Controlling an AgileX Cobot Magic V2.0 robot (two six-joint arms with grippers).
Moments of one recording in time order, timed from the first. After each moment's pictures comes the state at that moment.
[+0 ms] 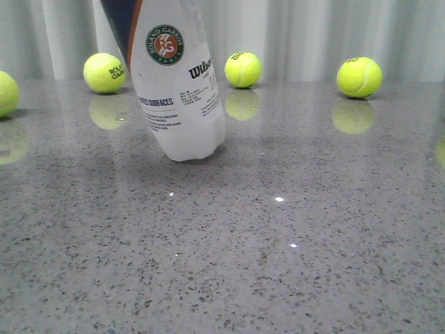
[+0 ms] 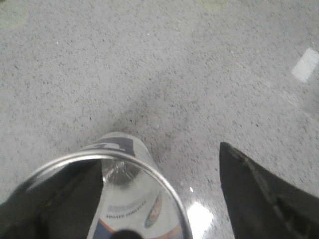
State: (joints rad) left arm -0.65 1.49 -1.59 -0.23 1.04 0.25; right arm 0.47 0.22 -0.43 0.06 0.48 0.09
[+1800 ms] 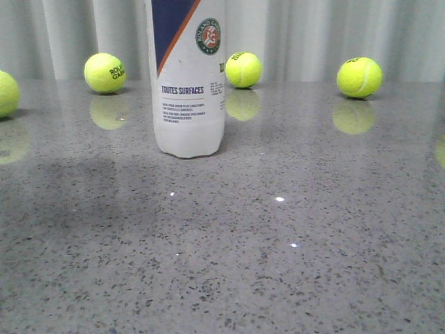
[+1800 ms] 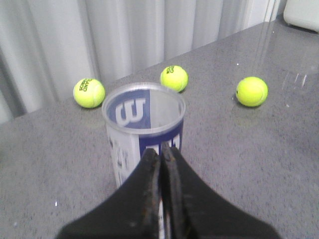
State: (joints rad) left arm -0.66 0.96 -0.95 -0.23 0.35 0.25; right arm 0.47 0.22 -0.43 0.06 0.48 0.09
